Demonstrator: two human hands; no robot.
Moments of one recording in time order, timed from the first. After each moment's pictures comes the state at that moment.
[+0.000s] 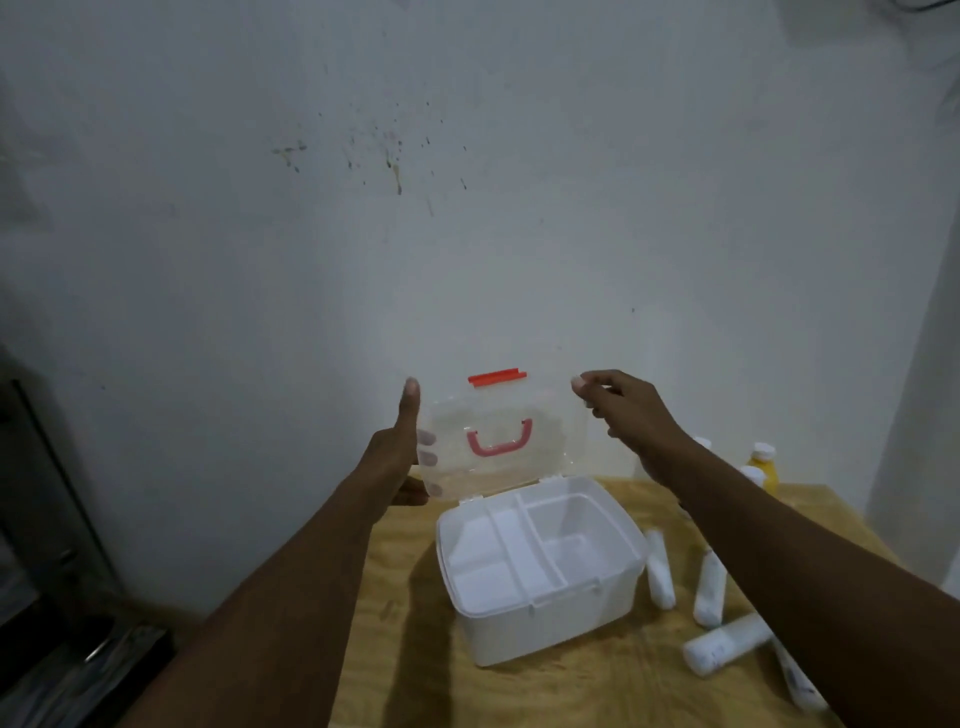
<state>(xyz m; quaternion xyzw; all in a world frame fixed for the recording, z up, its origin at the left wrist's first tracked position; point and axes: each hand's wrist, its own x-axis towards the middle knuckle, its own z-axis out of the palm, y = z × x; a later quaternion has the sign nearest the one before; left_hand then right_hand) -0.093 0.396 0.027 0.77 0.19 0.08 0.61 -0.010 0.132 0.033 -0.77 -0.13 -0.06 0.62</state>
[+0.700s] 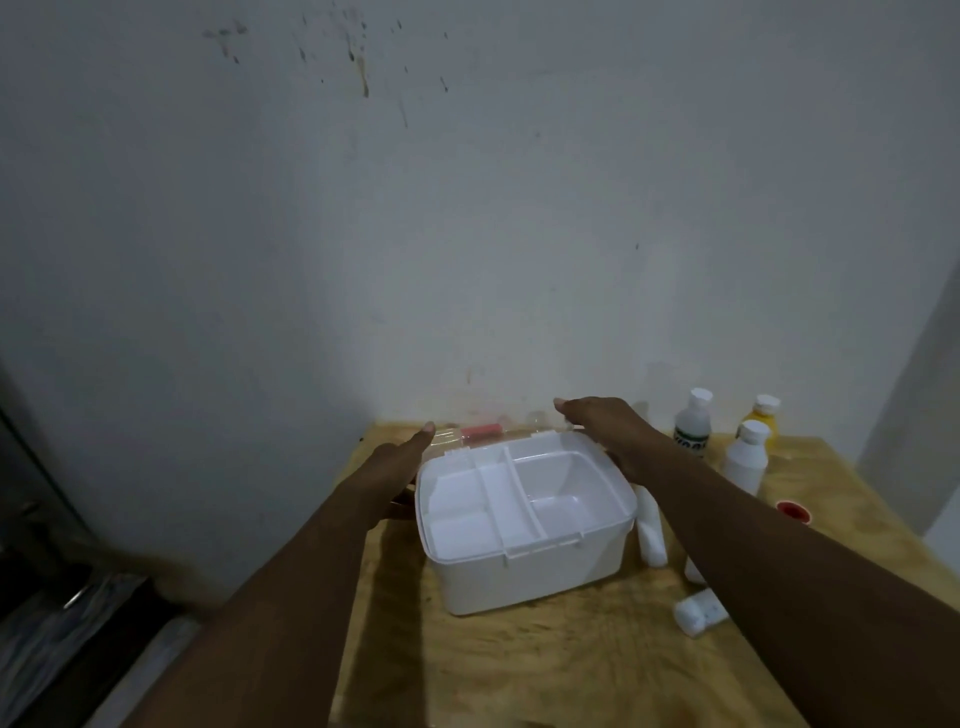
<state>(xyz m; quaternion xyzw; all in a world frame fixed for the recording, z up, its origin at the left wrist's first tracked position) -0.059 0.402 -0.059 0.76 0.25 -0.06 0.60 0.026 0.143 -0.042 -0.77 0.01 0.13 0.62</state>
